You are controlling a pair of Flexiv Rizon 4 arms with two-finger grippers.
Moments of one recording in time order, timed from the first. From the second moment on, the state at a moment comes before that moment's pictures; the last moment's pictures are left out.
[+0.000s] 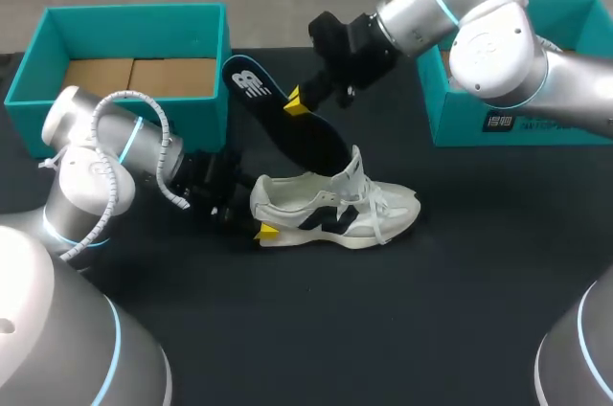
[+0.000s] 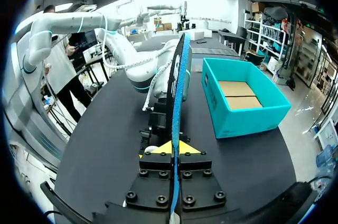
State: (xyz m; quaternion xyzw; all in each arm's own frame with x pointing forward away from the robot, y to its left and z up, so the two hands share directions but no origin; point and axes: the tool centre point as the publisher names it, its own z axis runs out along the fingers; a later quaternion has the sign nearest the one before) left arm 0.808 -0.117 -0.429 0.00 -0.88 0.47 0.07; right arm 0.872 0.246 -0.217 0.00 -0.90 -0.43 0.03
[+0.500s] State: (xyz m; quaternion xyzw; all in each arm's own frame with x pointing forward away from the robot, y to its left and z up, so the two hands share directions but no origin) left arm 0.808 -0.117 -0.428 0.00 -0.88 0.47 0.07; right arm 0.888 0.245 -0.153 -0.04 -0.84 -0.53 0.12
